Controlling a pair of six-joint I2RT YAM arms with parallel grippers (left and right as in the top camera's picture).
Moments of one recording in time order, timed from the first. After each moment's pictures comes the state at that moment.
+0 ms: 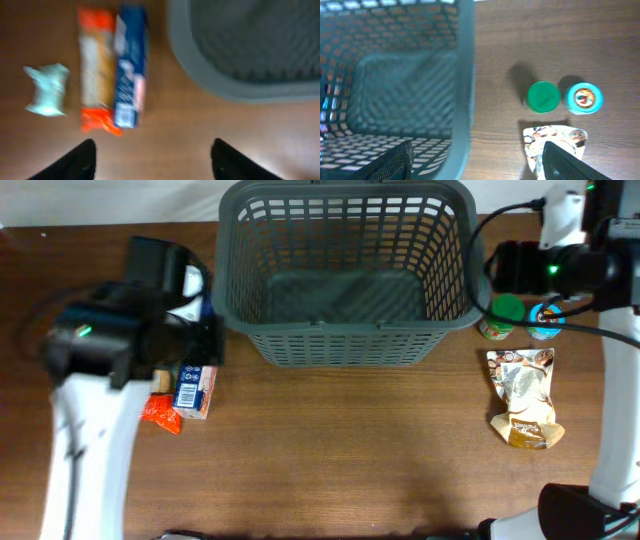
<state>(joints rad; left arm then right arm) -0.18 1.46 1.89 -1.50 -0.10 -0.12 -0.11 1.66 2.07 -1.35 -0.18 0.00</state>
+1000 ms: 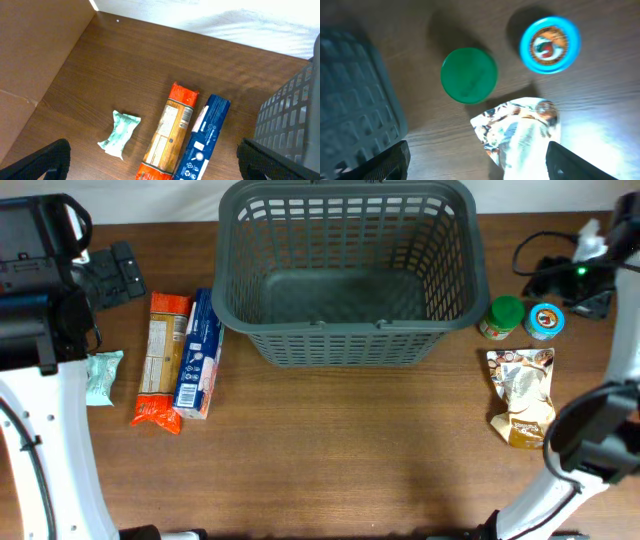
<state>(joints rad) 0.12 1.54 2.02 -1.25 -0.24 -0.12 -0.35 2.05 2.07 -1.37 -0.18 0.00</state>
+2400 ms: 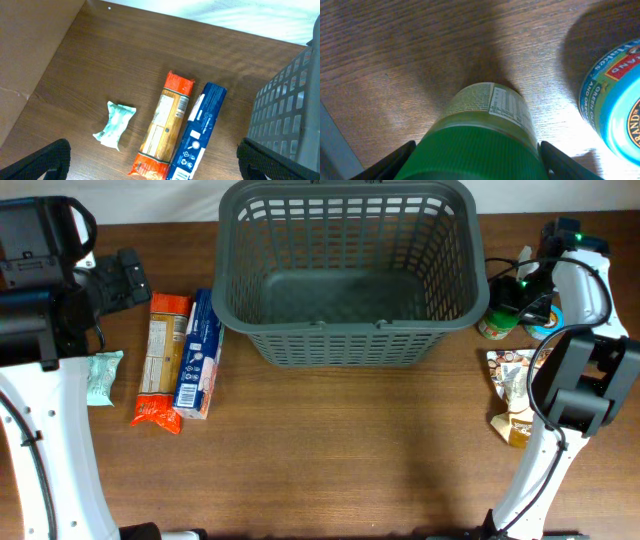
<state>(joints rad) 0.12 1.55 2.02 -1.30 -0.21 -0.12 -0.28 2.36 2.07 -1.20 -0.17 0.00</state>
